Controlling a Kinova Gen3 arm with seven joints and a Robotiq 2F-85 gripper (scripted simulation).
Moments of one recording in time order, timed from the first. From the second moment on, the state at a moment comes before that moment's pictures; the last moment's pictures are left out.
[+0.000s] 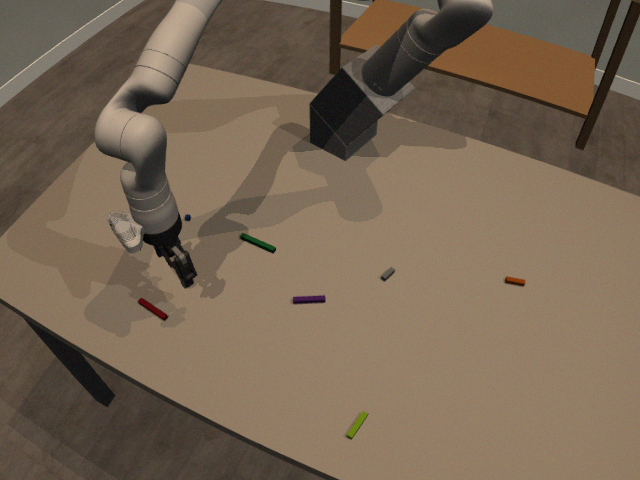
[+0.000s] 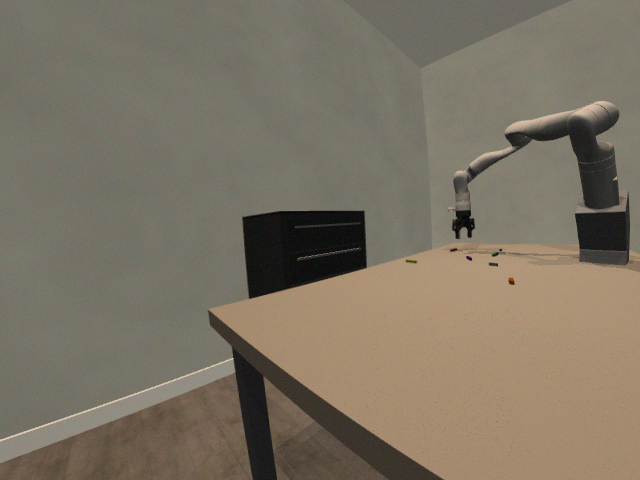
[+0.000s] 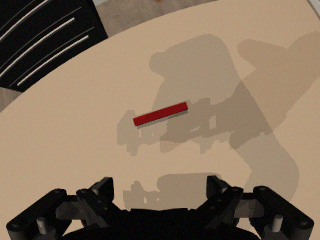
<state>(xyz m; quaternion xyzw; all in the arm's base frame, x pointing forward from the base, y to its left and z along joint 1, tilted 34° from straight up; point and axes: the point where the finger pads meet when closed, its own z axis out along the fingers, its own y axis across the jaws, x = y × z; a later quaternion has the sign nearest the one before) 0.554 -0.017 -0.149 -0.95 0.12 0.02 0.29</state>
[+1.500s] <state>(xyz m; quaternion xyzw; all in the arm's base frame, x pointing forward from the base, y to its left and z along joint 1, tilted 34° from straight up) 0.555 -0.019 -0.150 -0.86 -0.43 -0.15 0.25</state>
